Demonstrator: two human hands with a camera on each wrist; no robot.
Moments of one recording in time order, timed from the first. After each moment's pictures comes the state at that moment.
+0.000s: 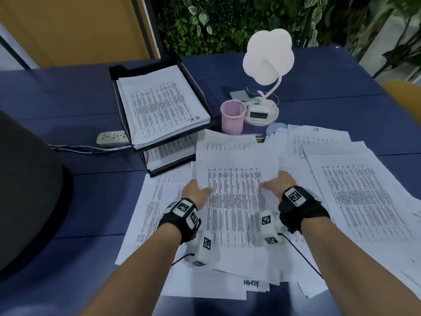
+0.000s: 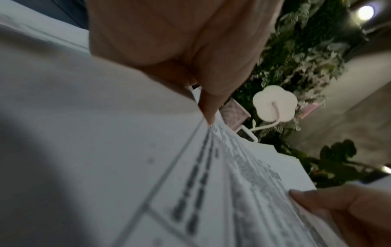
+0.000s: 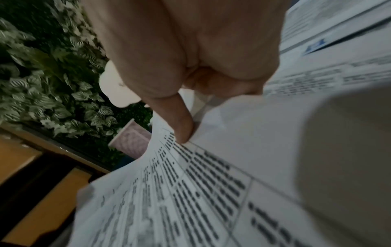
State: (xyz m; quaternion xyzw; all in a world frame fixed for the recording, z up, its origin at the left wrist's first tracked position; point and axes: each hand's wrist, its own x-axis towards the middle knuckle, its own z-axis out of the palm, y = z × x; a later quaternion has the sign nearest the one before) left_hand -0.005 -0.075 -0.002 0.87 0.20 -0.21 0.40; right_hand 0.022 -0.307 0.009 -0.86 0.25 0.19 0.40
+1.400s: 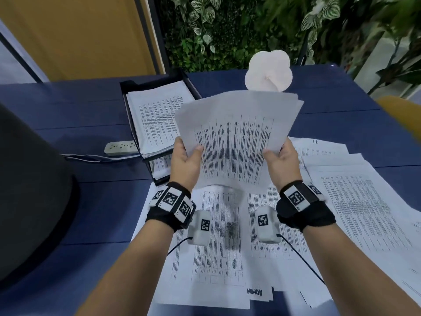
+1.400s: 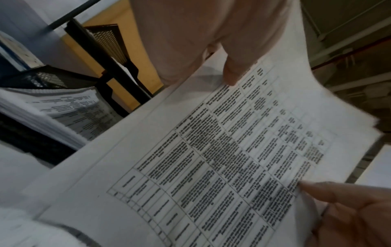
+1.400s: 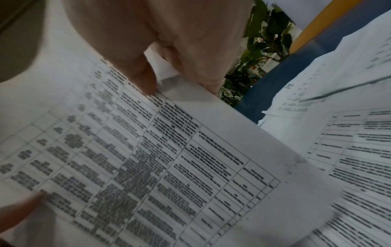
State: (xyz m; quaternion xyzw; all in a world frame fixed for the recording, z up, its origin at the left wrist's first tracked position) left_hand 0.010 -0.066 0.097 0.70 0.09 0.09 0.70; right_hand 0.010 -0.268 0.106 -0.74 0.09 -0.09 0.66
